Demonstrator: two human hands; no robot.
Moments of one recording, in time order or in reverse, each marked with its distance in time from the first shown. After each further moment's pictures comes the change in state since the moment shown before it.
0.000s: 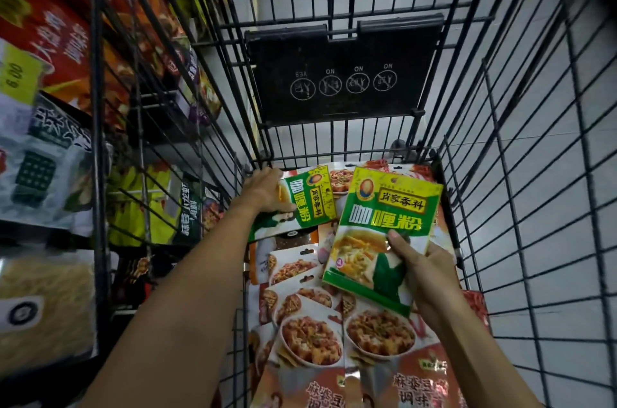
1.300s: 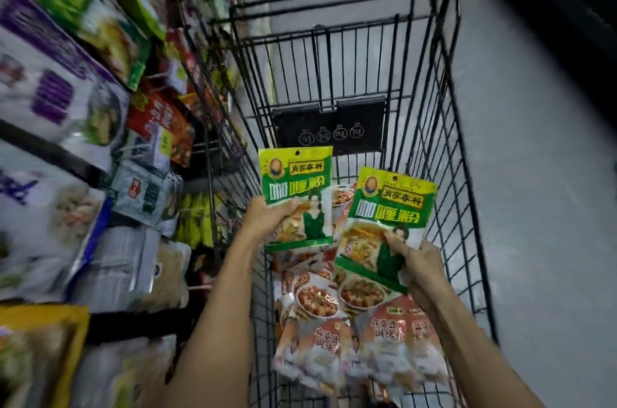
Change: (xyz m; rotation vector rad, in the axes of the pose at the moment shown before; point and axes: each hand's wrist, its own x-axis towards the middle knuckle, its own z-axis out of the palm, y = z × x) left_hand -0.236 0.080 -0.107 -1.010 0.227 -0.179; right_hand -0.138 -0.075 -0.019 -0.015 0.042 -0.033
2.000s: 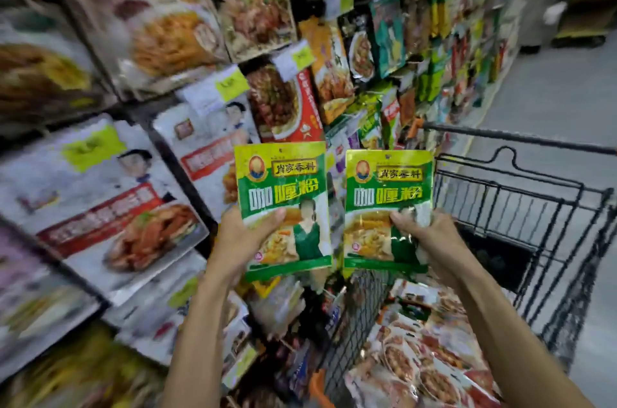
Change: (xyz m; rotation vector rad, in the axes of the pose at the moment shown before) left_hand -0.434 0.087 -0.160 -0.202 0.831 0.493; right_hand -0.254 -0.167 0.093 -0.394 -1.015 -0.470
